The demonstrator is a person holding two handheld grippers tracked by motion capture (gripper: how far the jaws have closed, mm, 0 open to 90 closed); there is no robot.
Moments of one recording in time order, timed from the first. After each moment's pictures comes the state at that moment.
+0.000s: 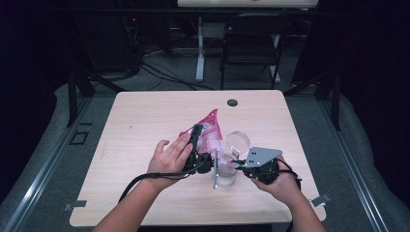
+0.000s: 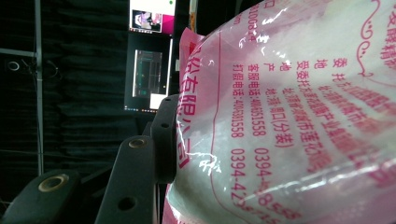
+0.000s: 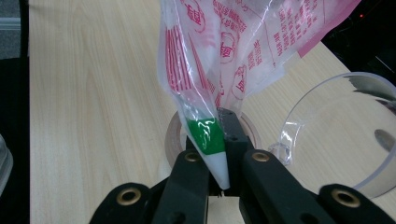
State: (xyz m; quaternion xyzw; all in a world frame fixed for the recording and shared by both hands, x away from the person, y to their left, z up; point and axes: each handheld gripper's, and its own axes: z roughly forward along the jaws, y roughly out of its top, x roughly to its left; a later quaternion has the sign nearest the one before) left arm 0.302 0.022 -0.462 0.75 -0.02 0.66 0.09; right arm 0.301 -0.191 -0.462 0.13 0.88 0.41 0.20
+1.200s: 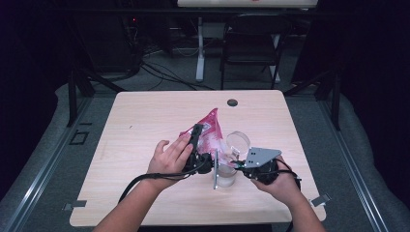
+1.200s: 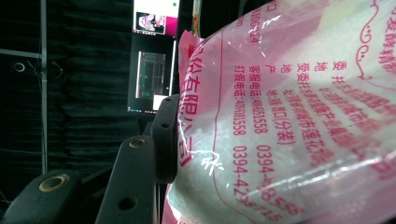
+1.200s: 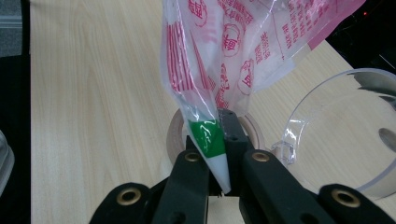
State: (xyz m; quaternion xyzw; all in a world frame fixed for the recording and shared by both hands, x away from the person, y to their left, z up) left arm 0.299 0.021 -0.459 0.74 -0.02 0.66 0.09; right arm 0.301 -0.191 -0.465 0.13 0.88 0.40 0.20
